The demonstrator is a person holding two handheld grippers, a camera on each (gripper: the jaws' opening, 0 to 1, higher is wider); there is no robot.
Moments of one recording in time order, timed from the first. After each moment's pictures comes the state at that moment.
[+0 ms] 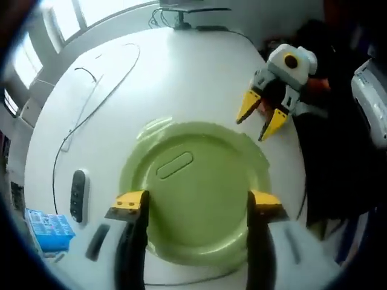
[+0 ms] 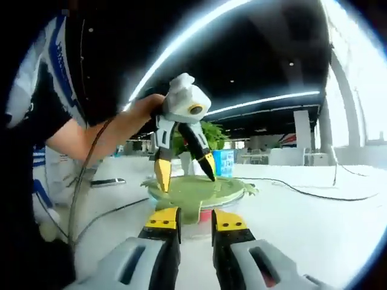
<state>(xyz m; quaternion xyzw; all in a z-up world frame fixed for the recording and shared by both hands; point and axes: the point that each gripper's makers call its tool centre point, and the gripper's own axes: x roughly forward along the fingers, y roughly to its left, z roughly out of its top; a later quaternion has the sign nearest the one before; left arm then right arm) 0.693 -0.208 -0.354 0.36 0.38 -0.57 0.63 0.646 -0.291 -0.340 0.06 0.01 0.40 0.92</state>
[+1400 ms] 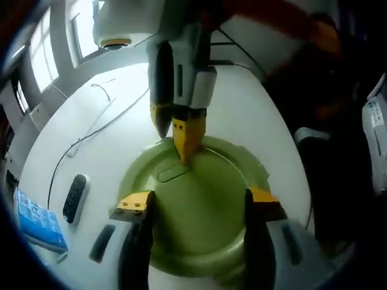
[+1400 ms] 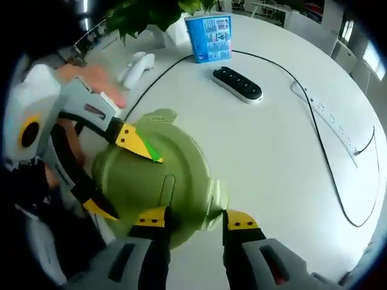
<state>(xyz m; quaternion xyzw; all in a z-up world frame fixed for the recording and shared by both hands) 0.689 -0.212 -0.354 0.27 0.29 -0.60 0.70 0.728 -0.261 -0.367 -0.19 0.55 0.38 0.72</state>
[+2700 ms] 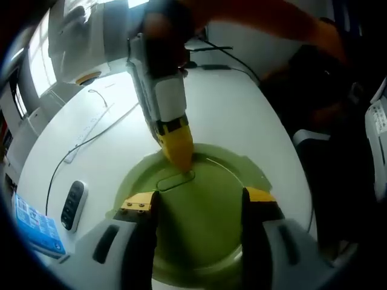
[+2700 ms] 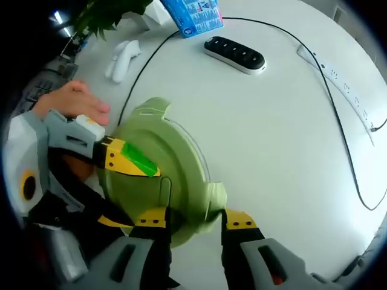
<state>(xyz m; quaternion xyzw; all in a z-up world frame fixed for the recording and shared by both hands) 0.695 -0.216 -0.353 0.26 0.27 -0.61 0.69 0.723 -0.262 -0.376 -0.14 0.68 0.35 0.64</state>
